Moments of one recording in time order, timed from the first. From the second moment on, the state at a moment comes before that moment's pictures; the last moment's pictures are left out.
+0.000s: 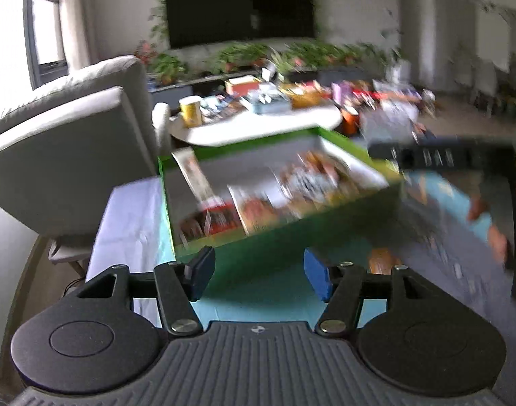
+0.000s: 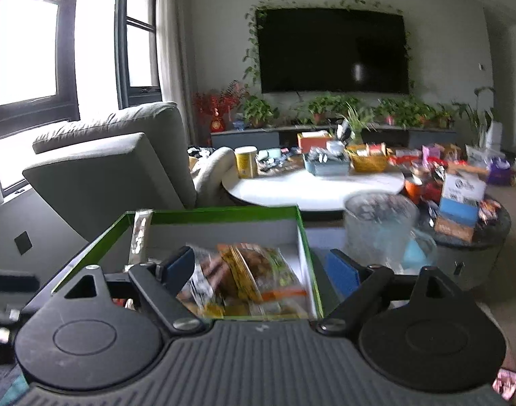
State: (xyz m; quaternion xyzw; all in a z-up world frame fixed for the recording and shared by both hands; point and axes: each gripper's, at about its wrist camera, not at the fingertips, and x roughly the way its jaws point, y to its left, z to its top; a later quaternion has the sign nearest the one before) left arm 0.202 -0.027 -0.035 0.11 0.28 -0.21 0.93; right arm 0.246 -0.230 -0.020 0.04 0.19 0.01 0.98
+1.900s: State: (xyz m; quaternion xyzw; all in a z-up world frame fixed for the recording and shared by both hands) left arm 0.184 -0.016 -0.091 0.07 0.37 -0.21 0.90; right arm 0.224 -0.182 -0.090 -0.02 0.32 0.05 0.95
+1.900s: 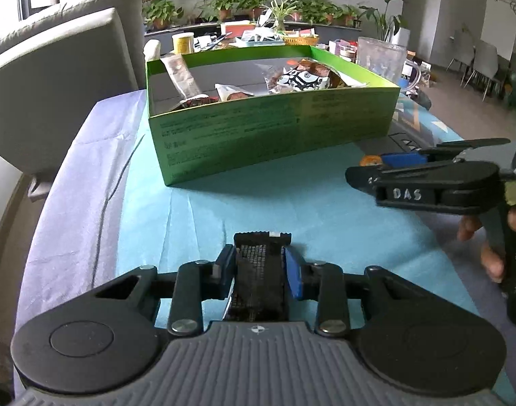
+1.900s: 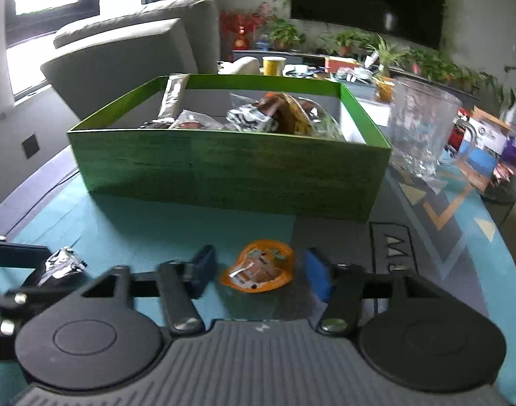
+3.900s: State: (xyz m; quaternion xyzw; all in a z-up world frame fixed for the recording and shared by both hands) left arm 0.308 -0.064 -0.041 0.01 0.29 -0.15 0.94; right arm 0.292 -0.233 -0.038 0.11 0.21 0.09 0.97
